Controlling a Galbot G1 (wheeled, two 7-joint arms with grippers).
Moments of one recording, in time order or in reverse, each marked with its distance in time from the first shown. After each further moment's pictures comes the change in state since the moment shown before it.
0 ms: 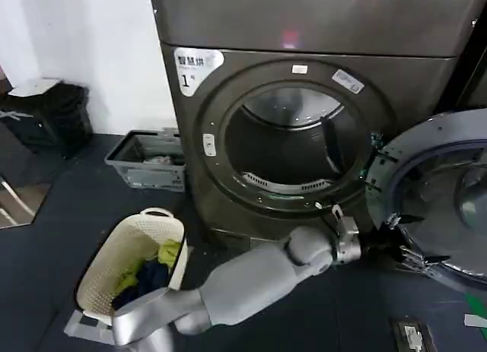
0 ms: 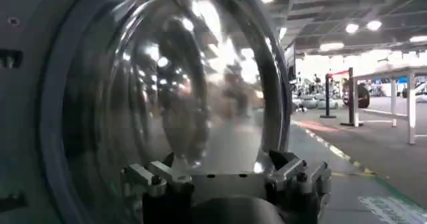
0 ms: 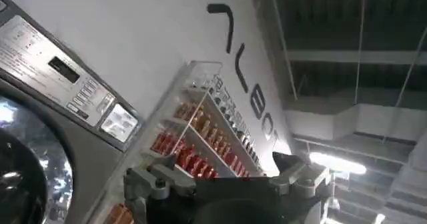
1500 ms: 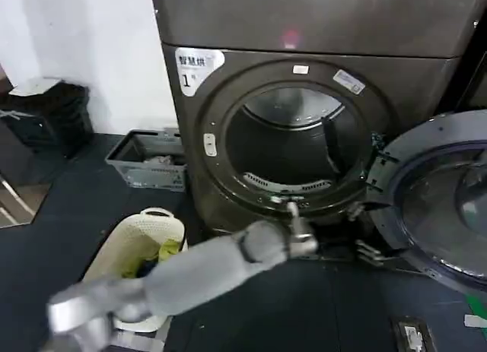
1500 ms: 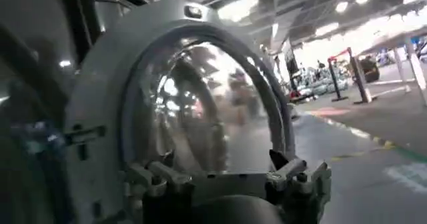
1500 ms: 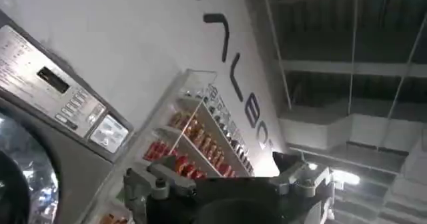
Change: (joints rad) left arm -0.086 0.368 0.113 -0.303 -0.002 -0.158 -0.097; right arm 0.001 -0.026 0.044 -0.008 -0.001 0.006 -0.015
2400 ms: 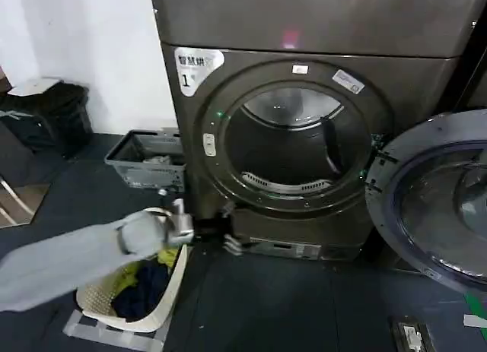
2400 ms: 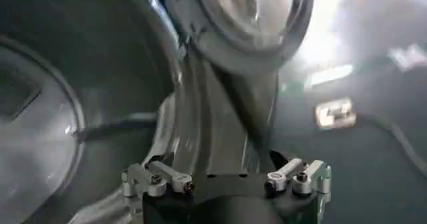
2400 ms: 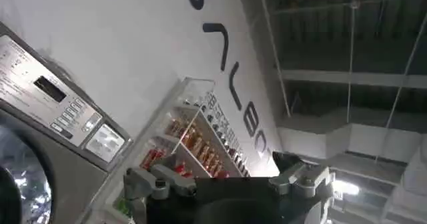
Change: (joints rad) left arm -0.249 0.660 0.276 -0.174 0.069 0.070 -0.015; right arm 0.012 -0.014 0.022 -0.009 -0.010 0.015 -0.028
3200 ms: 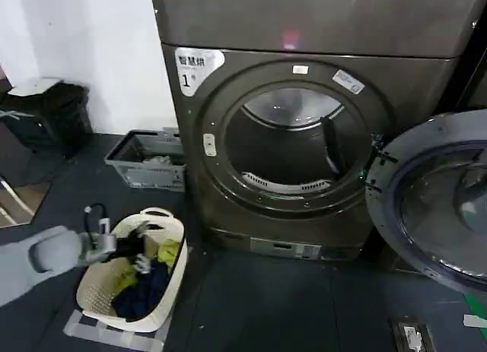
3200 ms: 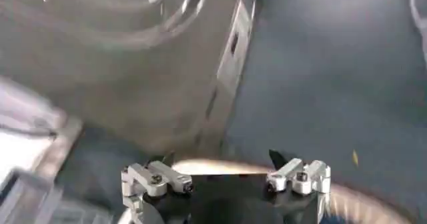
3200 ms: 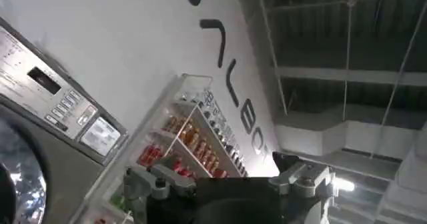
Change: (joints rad) left arm -0.025 0.322 0.106 0.076 0.162 0.068 0.123; right arm 0.018 0.006 -0.006 -0.023 -0.021 0.023 -0.010
